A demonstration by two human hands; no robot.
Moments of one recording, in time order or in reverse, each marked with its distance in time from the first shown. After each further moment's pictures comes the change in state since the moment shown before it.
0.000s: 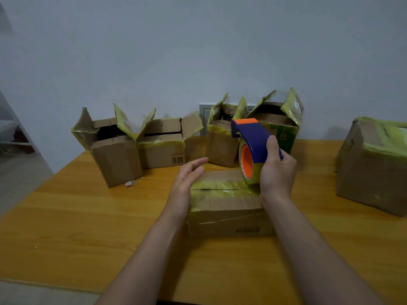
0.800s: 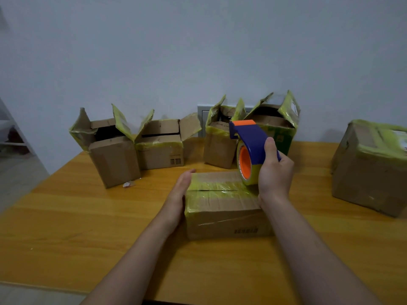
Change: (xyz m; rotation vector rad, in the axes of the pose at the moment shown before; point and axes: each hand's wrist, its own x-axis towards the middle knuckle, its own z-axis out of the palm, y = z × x) left_hand -0.001 -0.019 -0.015 -0.069 -0.096 -0.144; right_hand 0.000 -0.001 0.000 0.000 0.006 -0.001
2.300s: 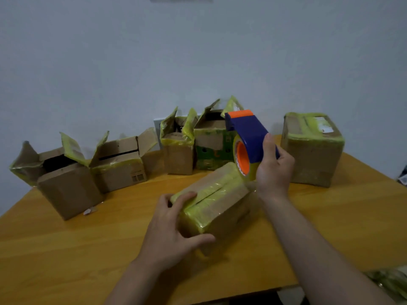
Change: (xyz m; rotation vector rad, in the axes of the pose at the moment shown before) left_hand -0.049 0.004 0.053 0.931 -0.098 0.374; right_hand 0.003 -0.032 -0.094 0.085 0.150 -0.199
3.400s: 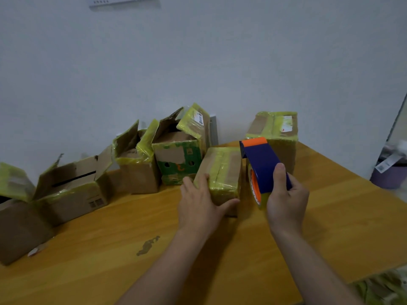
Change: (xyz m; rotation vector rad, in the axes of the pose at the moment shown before) left_hand 0.132 0.110 0.127 0.383 0.081 -0.134; right_hand 0.038 0.026 -0.106 -0.126 0.182 0.020
